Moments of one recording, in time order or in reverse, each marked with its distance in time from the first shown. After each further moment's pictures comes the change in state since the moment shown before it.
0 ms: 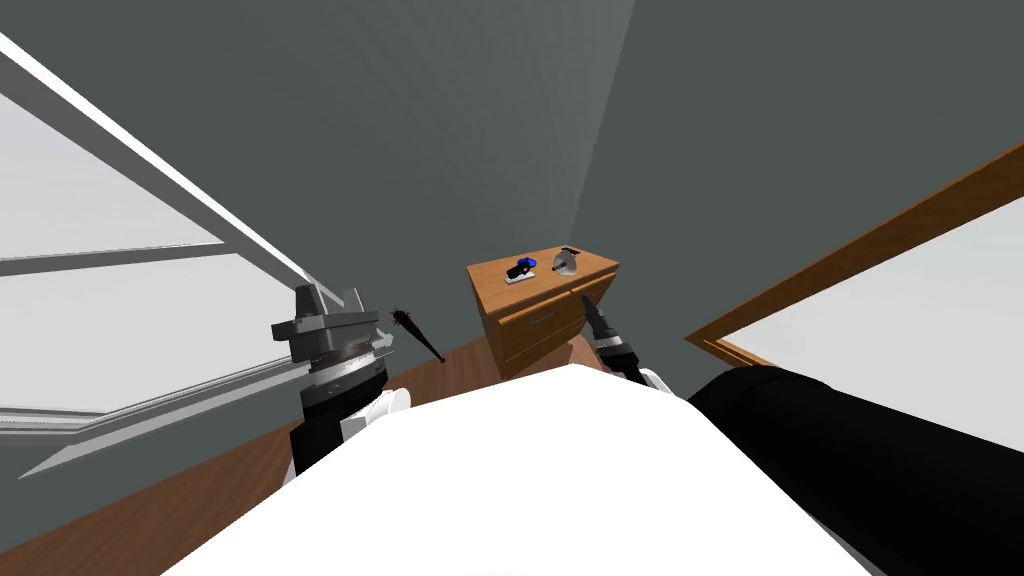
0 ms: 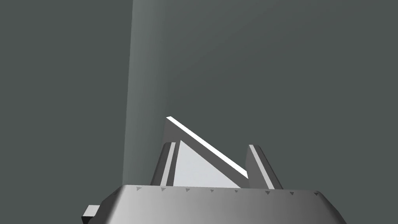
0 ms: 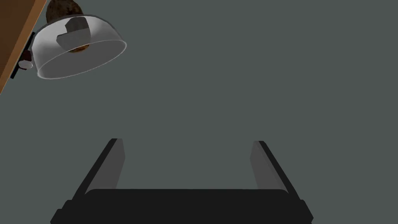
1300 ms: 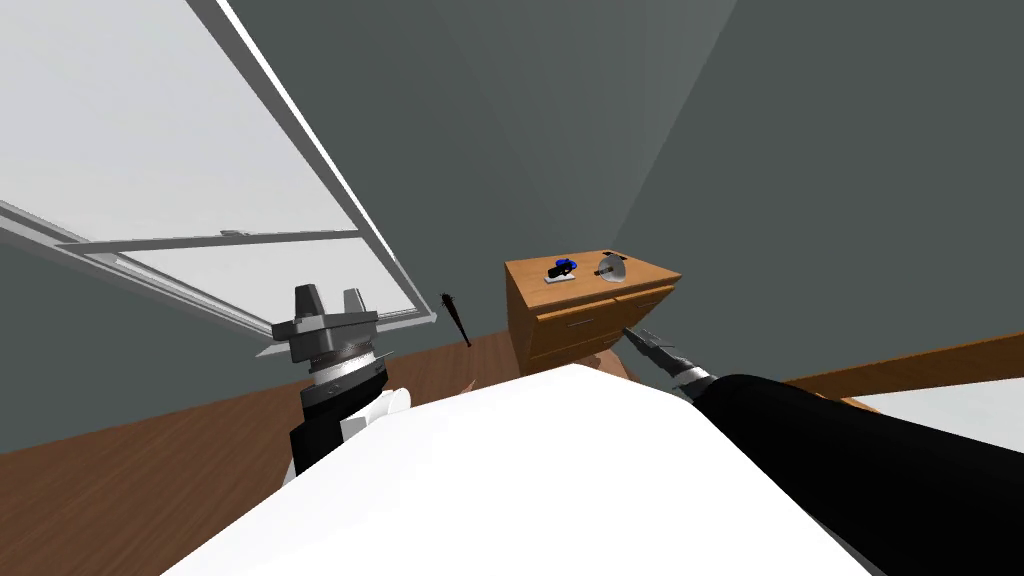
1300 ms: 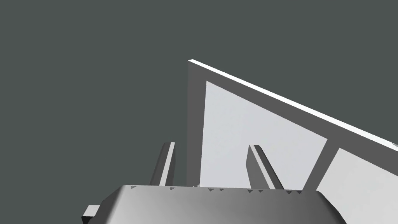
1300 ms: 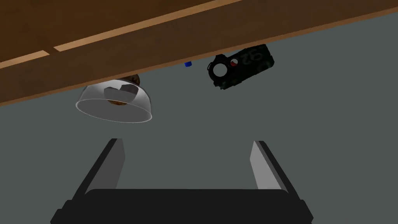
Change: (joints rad) left arm 0.000 0.000 0.000 0.000 0.000 0.000 0.000; right arm 0.311 -0.321 -0.277 0.279 0.115 -0.086 0.088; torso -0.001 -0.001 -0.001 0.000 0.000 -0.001
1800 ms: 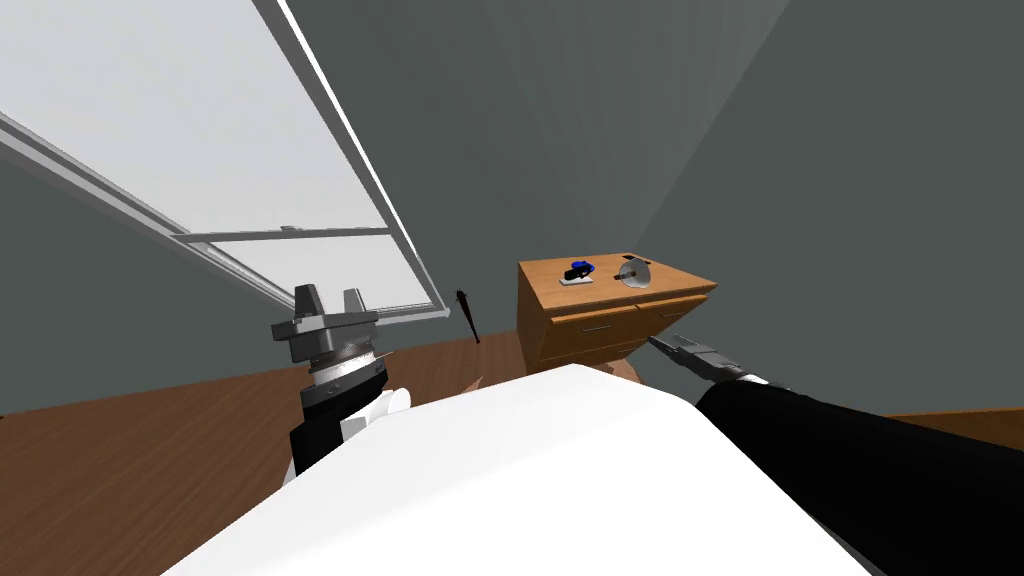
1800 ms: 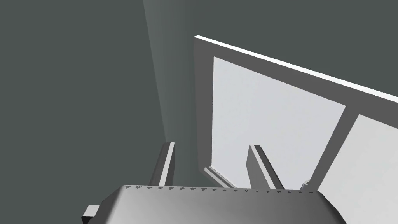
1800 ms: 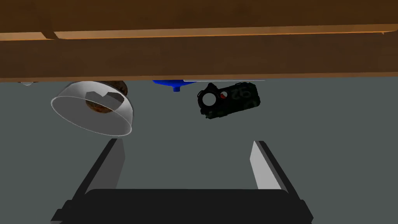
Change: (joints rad) left arm 0.000 0.000 0.000 0.000 0.000 0.000 0.000; right arm 0.132 -0.141 -0.121 0.099 0.053 -0.038 0.022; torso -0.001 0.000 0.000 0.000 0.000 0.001
